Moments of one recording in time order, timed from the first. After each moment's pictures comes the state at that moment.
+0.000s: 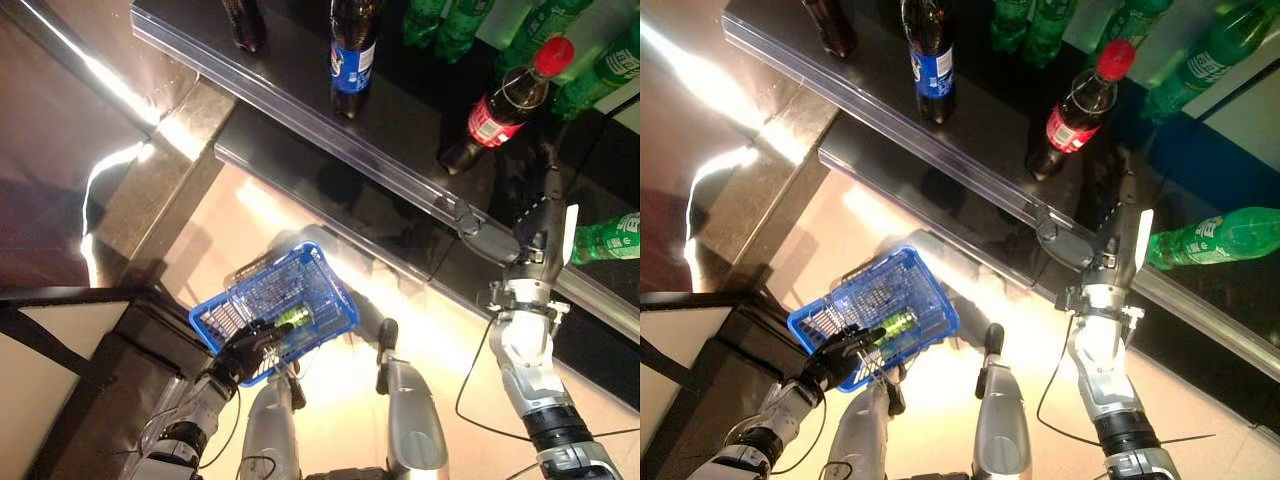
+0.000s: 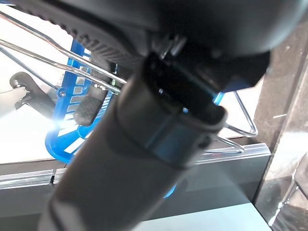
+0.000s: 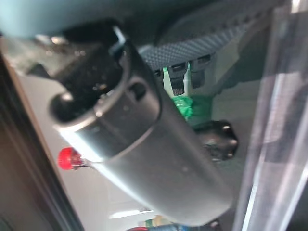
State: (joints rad) left arm -0.28 0.31 -0.14 1.04 -0.97 -0.02 -0.38; right arm -0.24 -0.48 0.09 0.22 0.24 -0.56 -0.44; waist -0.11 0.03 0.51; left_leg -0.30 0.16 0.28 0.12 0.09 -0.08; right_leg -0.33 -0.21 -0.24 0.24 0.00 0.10
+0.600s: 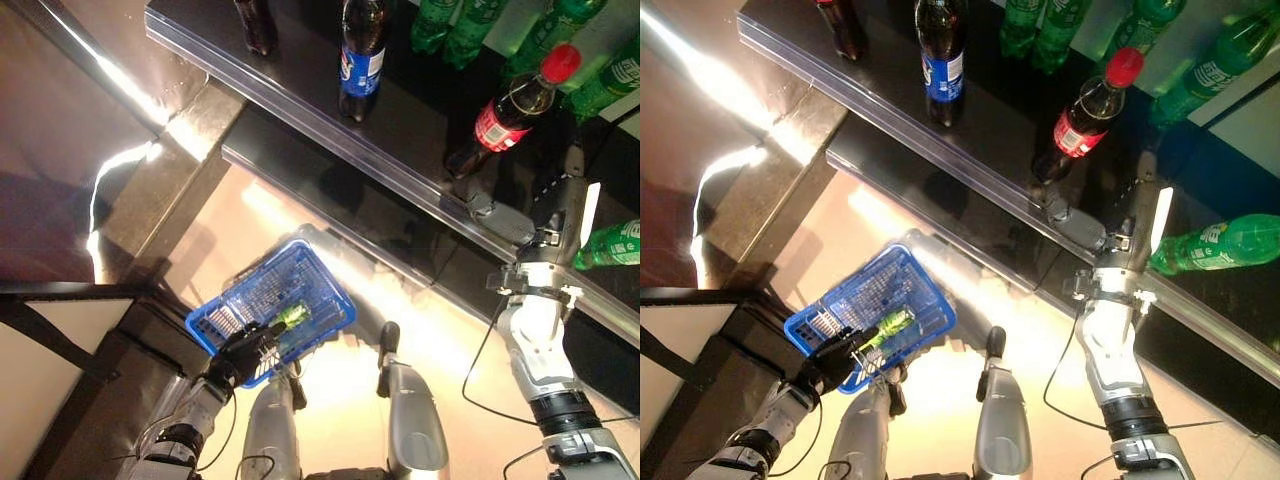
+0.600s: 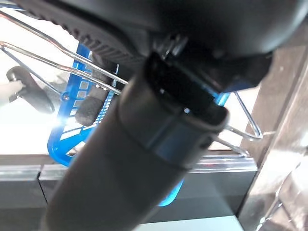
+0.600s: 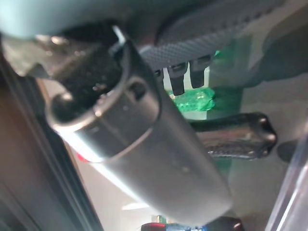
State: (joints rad) left arm -0.28 0.31 -0.08 1.08 -1.02 0.03 -0.41; right arm -0.29 -0.52 0.07 0.22 0.24 -0.56 -0.44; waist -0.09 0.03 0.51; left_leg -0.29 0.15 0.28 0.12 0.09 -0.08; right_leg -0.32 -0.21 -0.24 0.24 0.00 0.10
